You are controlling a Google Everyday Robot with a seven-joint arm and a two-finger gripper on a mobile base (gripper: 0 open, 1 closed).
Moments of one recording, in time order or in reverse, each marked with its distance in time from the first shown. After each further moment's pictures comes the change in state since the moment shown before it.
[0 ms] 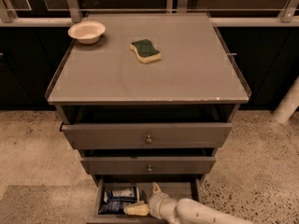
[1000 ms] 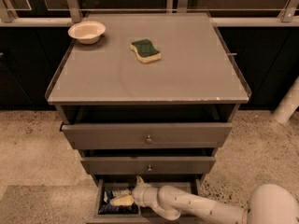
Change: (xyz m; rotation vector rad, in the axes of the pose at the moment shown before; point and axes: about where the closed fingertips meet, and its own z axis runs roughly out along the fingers) arm -0.008 0.004 0.101 -0.099 0.000 -0.036
